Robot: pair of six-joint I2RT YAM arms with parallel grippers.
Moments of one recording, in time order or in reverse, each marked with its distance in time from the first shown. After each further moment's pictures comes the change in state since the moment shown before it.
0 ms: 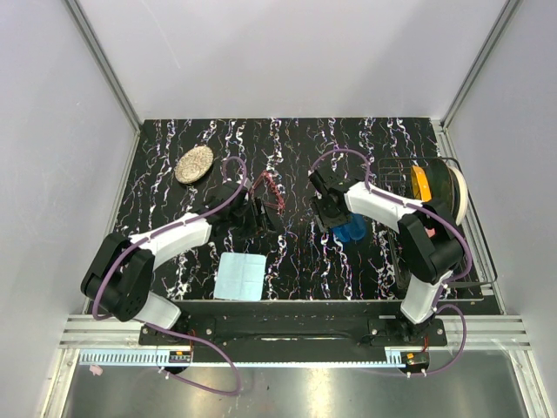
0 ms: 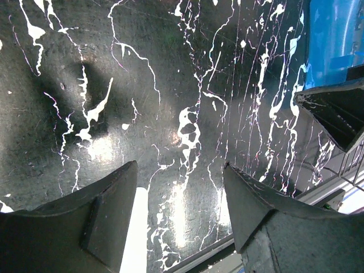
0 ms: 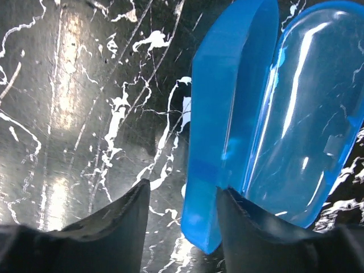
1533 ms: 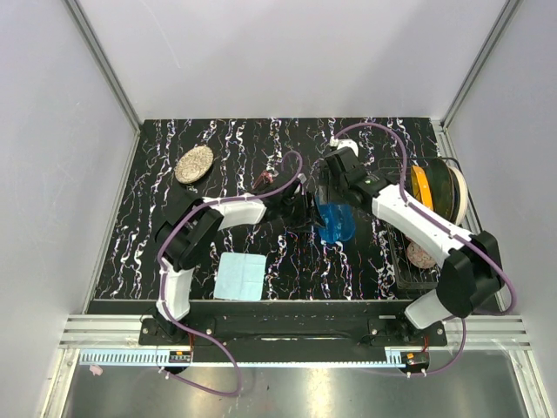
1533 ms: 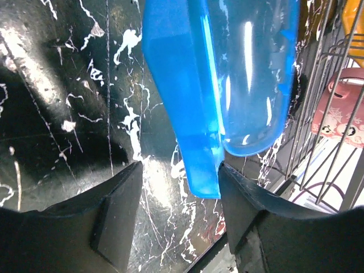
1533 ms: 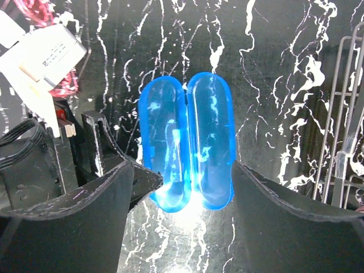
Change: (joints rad) left arm -0.180 0.551 0.435 0.163 0.189 -0.128; right arm -0.002 -0.270 0.026 0.064 0.186 0.133
